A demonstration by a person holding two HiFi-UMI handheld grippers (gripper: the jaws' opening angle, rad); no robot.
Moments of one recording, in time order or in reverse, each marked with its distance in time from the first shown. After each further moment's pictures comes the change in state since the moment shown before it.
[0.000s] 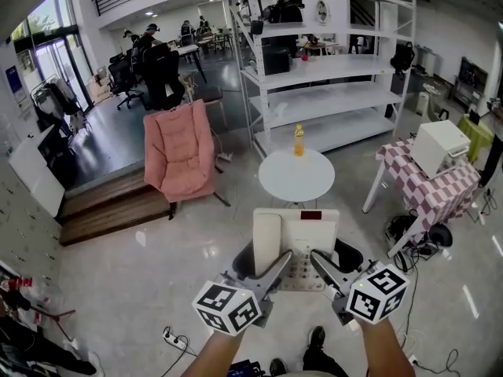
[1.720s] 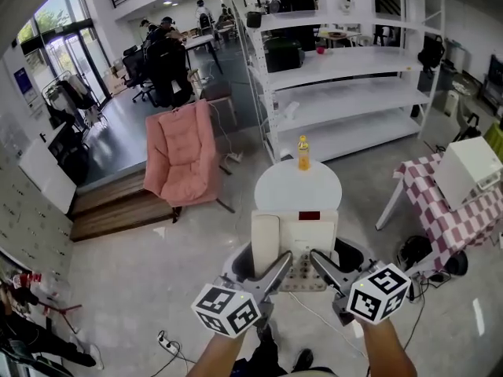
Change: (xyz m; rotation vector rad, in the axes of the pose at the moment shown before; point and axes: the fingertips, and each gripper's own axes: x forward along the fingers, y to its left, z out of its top) left arm 0.248 0.058 -0.012 0.004 0.015 0.140; right arm 0.098 -0.242 0.054 0.066 0.035 0.121
